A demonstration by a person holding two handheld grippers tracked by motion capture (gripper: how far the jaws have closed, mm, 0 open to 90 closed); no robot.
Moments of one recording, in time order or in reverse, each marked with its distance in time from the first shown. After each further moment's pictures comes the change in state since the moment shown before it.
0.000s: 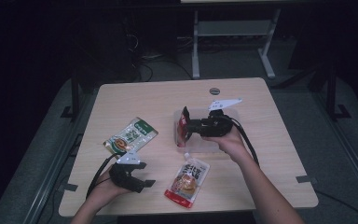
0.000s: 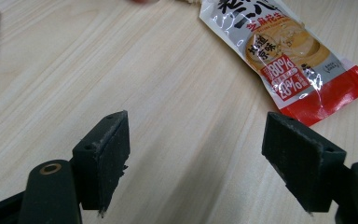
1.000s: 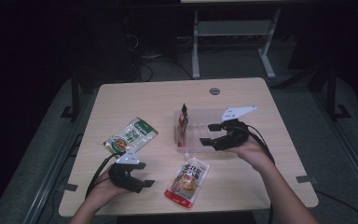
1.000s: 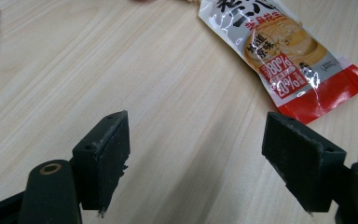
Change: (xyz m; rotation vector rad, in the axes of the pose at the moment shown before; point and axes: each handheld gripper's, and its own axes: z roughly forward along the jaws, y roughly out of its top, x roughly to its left) left arm 0.002 -0.001 -0.002 0.005 -0.008 0.010; right arm 0.020 -0.016 -0.047 0.123 -0.107 -0.085
